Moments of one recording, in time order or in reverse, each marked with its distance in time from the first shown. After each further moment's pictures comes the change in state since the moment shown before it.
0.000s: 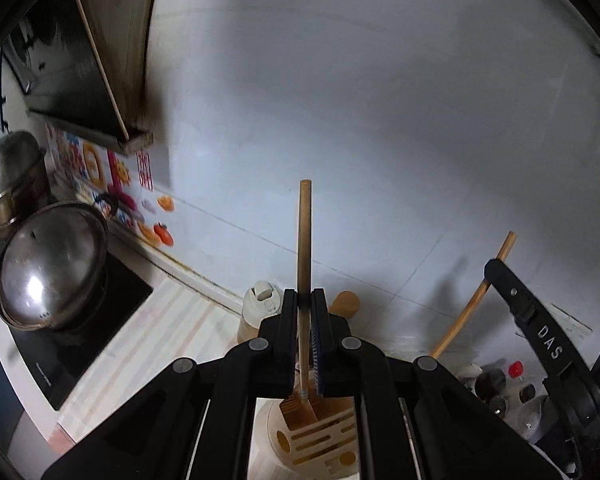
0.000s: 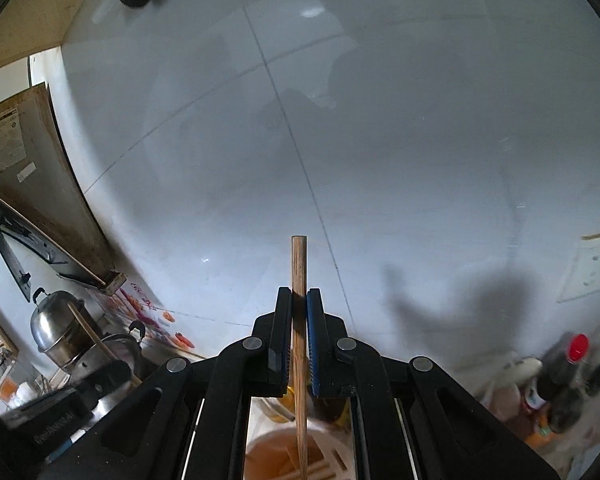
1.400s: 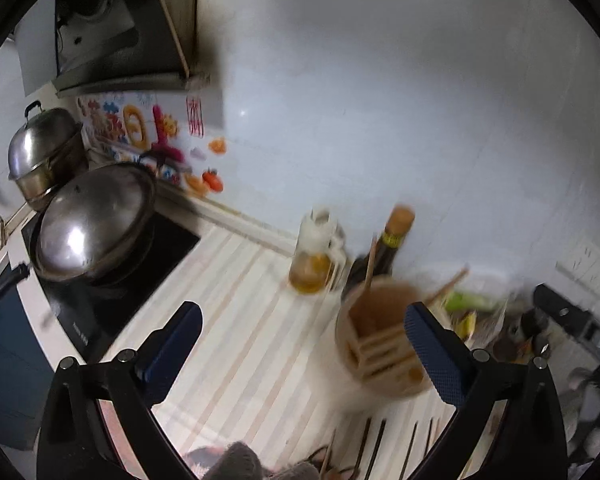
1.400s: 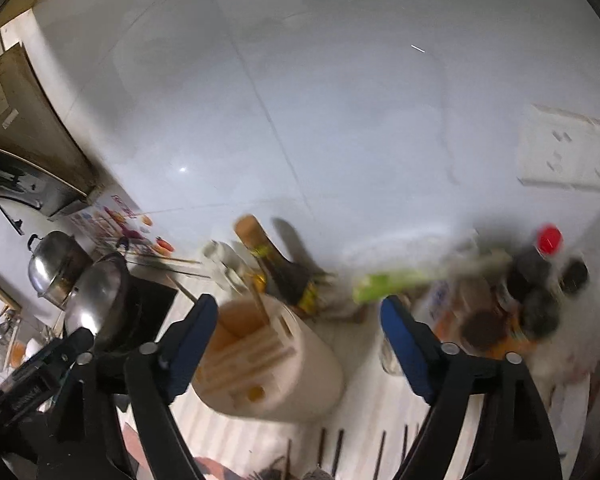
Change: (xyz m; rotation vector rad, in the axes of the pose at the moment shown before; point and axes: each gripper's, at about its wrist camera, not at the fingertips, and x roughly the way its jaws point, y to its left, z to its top) left arm -0.029 0.032 -0.084 0.045 0.102 0.134; right arm -0.050 -0.070 -0.080 0.041 0.327 -0.074
